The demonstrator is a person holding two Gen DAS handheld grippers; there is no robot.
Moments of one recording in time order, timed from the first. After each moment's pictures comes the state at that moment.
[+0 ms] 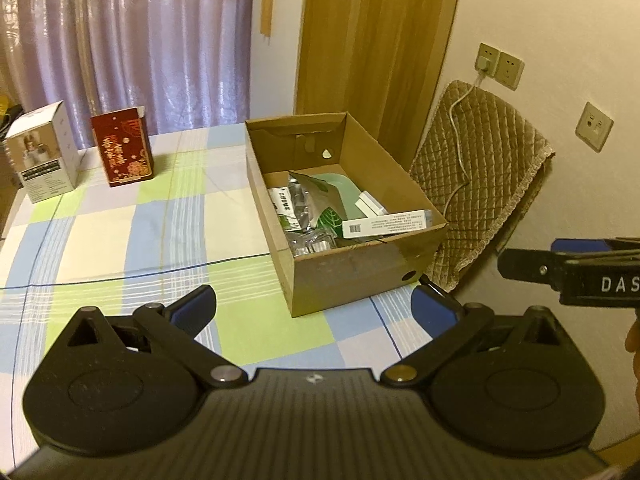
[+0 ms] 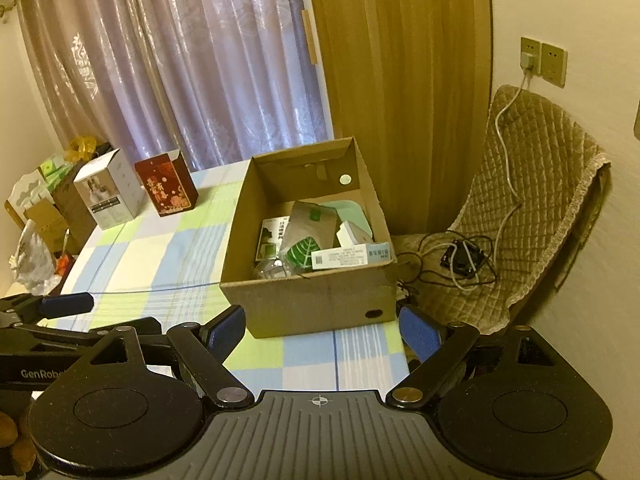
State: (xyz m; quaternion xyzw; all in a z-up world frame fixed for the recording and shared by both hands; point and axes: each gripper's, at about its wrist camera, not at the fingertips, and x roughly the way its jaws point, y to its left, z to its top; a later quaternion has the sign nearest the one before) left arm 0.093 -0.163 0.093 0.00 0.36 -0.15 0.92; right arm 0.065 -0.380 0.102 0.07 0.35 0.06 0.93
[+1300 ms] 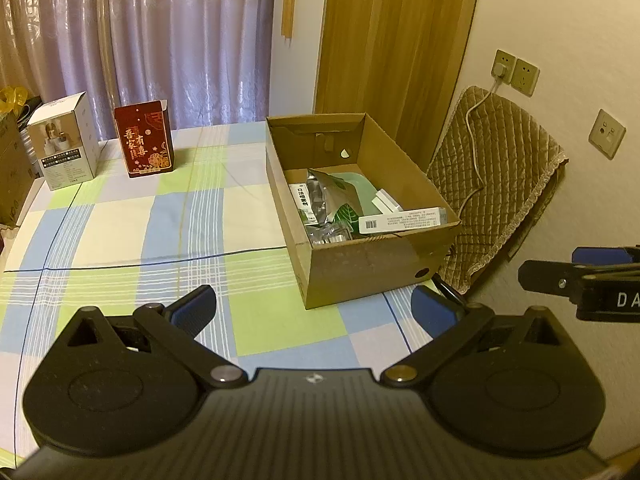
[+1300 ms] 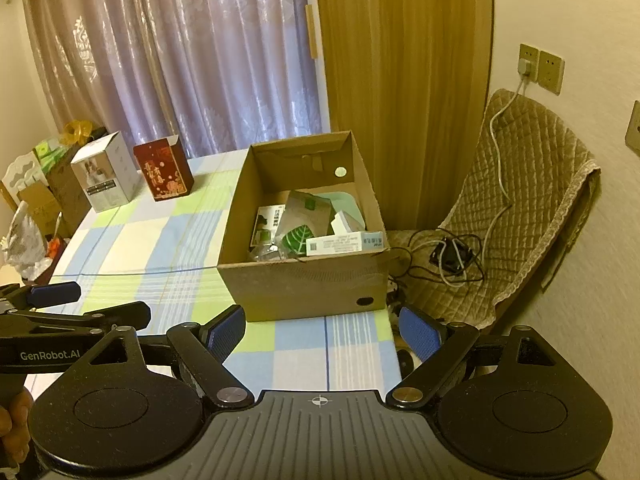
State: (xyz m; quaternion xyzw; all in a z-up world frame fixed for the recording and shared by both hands) left arm 0.080 -0.154 0.089 0.00 0.36 -0.12 0.93; right arm 0.050 -0.372 0.104 0.05 0.36 0.05 0.93
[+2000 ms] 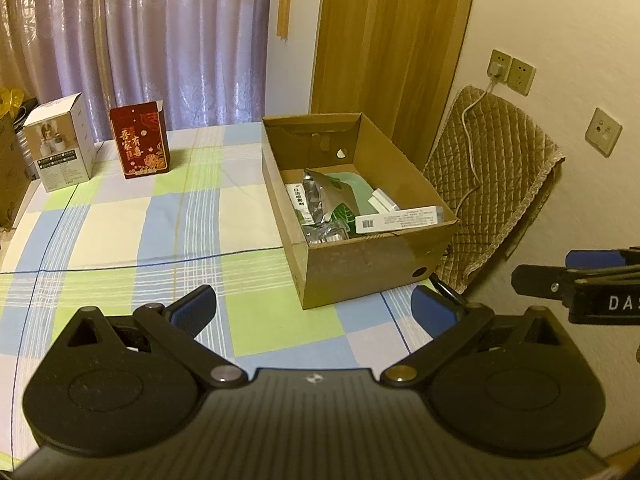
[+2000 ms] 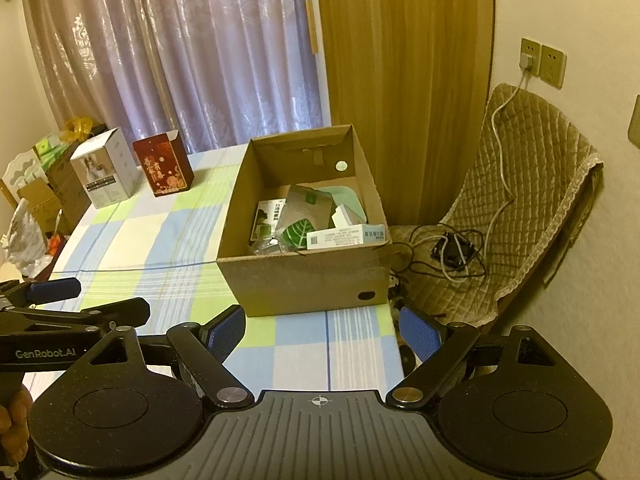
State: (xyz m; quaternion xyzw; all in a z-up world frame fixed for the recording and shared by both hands) left arm 0.080 -0.154 0.090 -0.01 0.36 -0.13 0.92; right arm 0.051 -0.369 0.100 0.05 0.37 0.06 0.93
